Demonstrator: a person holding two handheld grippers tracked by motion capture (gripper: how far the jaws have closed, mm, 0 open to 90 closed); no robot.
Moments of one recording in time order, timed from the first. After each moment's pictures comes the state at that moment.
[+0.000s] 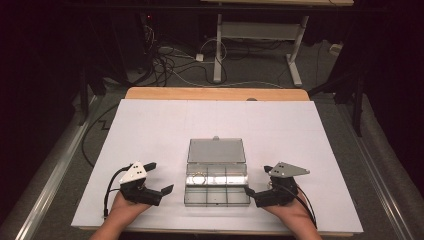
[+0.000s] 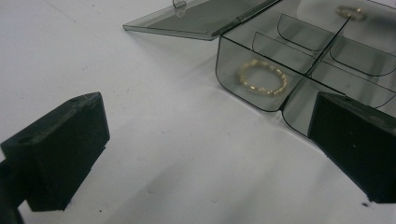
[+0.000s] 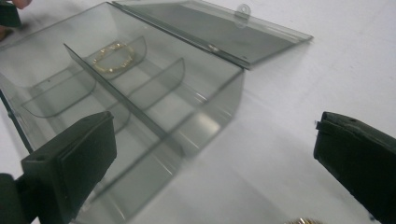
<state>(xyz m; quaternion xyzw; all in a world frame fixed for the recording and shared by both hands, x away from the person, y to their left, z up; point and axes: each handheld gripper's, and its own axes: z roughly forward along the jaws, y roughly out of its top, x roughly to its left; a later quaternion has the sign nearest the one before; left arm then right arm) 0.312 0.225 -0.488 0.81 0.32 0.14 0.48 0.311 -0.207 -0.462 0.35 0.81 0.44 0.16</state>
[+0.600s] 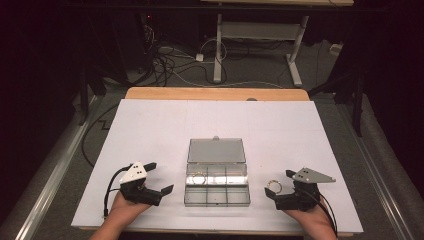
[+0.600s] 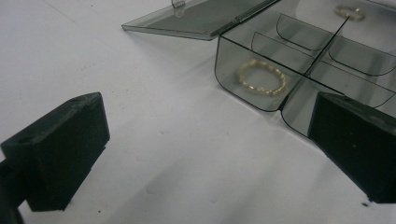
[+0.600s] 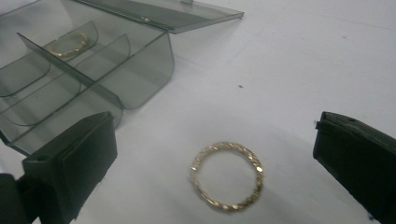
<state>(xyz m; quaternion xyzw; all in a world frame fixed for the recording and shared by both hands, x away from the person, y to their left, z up) 0.312 0.225 -0.488 0.81 0.31 0.14 0.48 0.298 -0.260 -0.469 0.40 0.79 0.44 0.19</state>
